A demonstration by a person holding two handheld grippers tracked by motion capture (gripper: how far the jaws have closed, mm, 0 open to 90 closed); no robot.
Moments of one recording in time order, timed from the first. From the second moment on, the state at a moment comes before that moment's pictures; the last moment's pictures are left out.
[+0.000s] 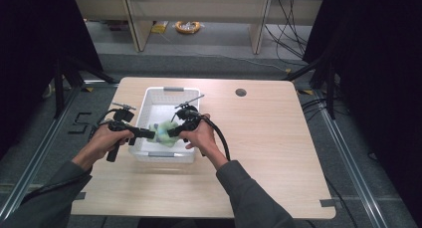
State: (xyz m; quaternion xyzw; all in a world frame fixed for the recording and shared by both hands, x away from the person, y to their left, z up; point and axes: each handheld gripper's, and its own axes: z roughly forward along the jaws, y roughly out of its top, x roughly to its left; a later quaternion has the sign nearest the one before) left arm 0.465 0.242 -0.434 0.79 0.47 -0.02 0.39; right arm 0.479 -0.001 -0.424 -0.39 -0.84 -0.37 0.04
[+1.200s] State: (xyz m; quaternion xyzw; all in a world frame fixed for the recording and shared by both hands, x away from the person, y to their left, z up) left arm 0.477 0.224 -0.457 0.83 0.46 -0.01 0.30; right arm 0.497 0.016 -0.452 -0.38 -0.88 -0.27 0.02
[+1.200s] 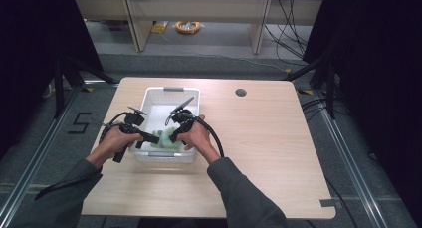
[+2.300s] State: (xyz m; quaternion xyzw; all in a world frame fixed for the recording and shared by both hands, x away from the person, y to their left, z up) left arm 0.436 0.201 -0.411 0.81 0.43 0.04 0.39; right arm 0.478 -0.024 -0.403 -0.38 -0.86 -0.33 -0.04
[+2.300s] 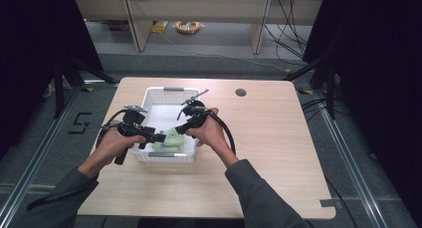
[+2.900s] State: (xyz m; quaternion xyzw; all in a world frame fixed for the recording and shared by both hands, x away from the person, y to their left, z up) left arm 0.381 0.157 -0.414 0.82 0.38 0.02 0.44; right arm 0.432 -0.086 -0.388 -0.34 -0.84 -0.41 -0.06
